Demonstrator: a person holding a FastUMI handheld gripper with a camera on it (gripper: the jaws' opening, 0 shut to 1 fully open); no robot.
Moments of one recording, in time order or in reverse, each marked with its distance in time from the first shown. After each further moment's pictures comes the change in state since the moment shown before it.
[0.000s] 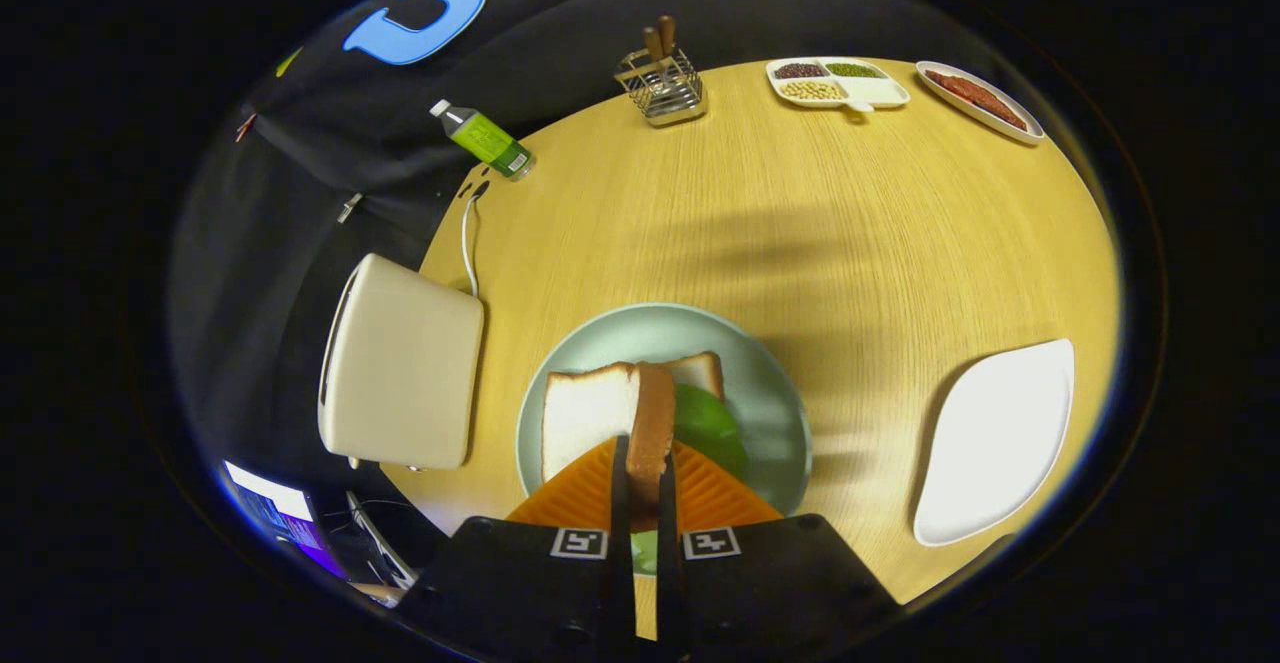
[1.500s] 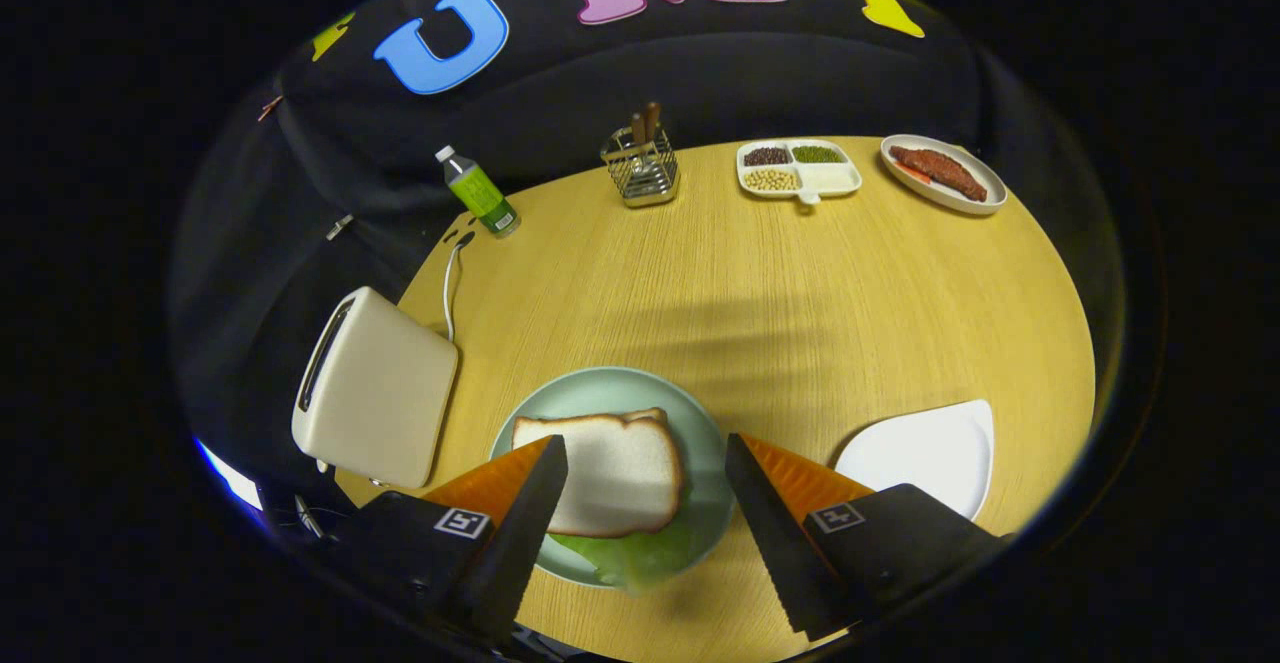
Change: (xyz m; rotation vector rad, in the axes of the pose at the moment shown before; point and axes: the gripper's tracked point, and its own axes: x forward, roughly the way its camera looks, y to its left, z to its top) arm -0.059 -0.019 0.044 -0.109 -0.271 -0.119
